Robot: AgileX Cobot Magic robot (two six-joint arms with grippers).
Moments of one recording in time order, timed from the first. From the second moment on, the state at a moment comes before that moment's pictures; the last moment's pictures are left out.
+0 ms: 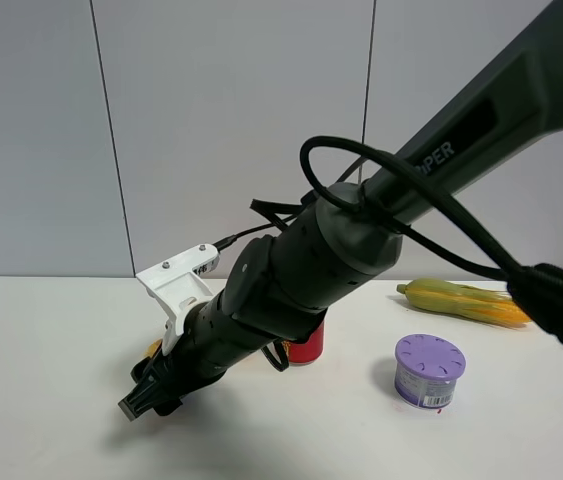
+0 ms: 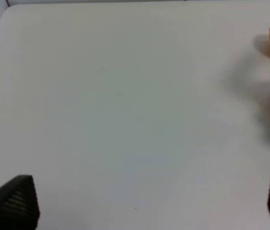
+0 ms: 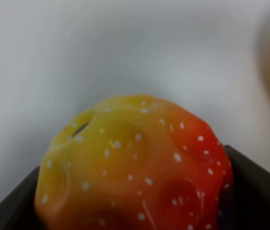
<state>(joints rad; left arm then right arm) 0.05 -0.01 -0.51 -0.01 1.05 0.02 0.85 2.26 -1.37 0.81 -0.05 -0.98</state>
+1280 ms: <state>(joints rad) 0.05 -0.01 -0.51 -0.01 1.05 0.02 0.85 2.26 -1.37 0.81 -0.10 -0.98</state>
